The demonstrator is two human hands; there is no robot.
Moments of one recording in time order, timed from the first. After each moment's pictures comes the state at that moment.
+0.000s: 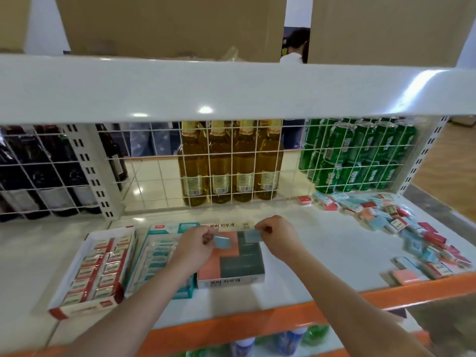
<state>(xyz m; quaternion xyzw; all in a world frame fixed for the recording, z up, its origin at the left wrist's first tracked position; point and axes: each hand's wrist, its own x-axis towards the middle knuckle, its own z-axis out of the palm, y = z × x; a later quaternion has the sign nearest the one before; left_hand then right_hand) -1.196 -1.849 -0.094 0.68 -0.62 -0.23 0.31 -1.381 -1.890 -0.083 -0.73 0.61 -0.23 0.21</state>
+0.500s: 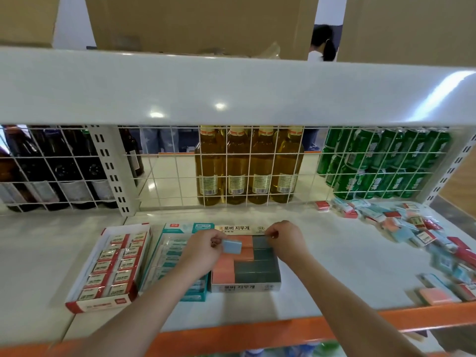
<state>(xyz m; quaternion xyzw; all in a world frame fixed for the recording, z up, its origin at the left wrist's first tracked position) -1.181 -1.852 -0.101 0.70 -0.62 -0.22 0.29 -1.361 -1.914 -0.099 -0.73 0.64 -0.15 0.17</state>
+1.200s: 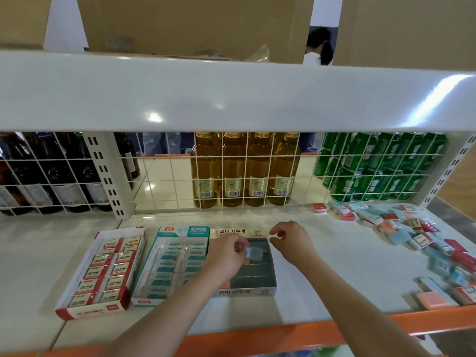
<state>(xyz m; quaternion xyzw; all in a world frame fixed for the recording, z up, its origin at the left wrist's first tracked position) -1.230 -1.865 -0.105 0.68 -0.62 -0.27 0.30 -1.385 -1.915 -0.096 -0.74 0.62 -0.19 0.17</state>
